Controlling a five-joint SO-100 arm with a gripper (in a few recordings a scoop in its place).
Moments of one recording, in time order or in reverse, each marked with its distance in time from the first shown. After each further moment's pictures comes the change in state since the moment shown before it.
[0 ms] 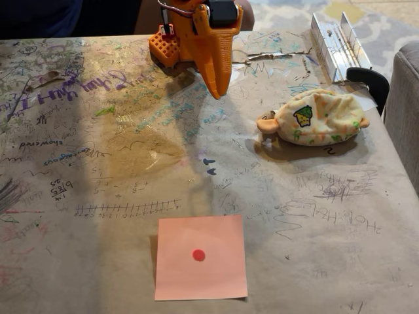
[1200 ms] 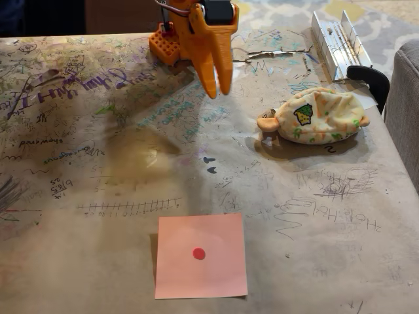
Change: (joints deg) arm 0.0 -5.2 0.0 -0.5 -0.4
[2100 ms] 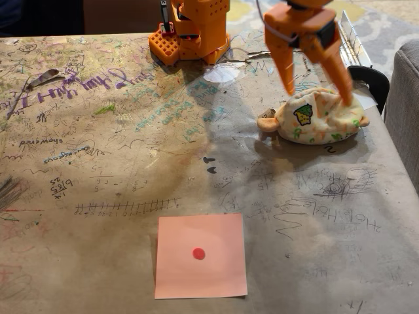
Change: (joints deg) arm -28.2 -89.3 -49.1 -1.0 14.4
